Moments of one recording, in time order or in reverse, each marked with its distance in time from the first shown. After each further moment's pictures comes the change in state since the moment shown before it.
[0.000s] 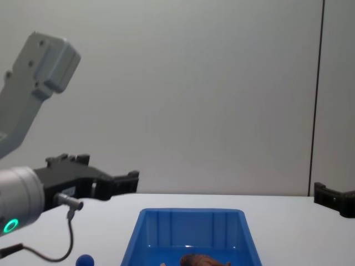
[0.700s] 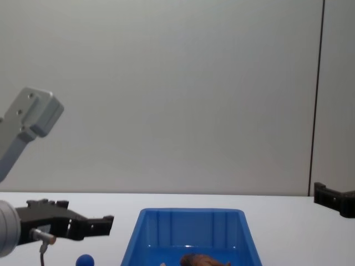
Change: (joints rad) left arm -0.048 0.005 -0.039 0.150 -0.043 0.098 -0.108; right arm 0.000 0.000 0.000 0.000 0.000 0.000 0.000
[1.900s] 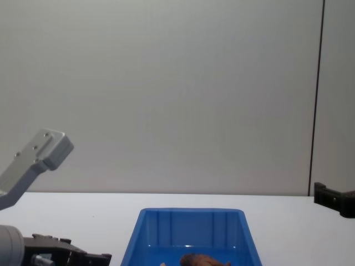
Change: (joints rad) left arm -0.115 -0.050 -0.007 0.223 0.042 0.100 -0.166; right arm 0.000 0.000 0.000 0.000 0.000 0.000 0.000
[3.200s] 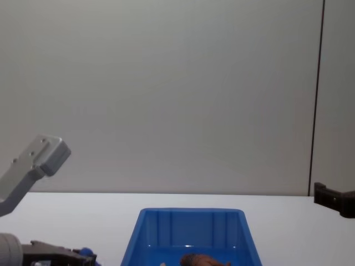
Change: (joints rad) left arm 0.027 0.001 -0.002 -0.018 -0.024 -0.004 0.018; right arm 0.000 0.000 0.000 0.000 0.000 0.000 0.000
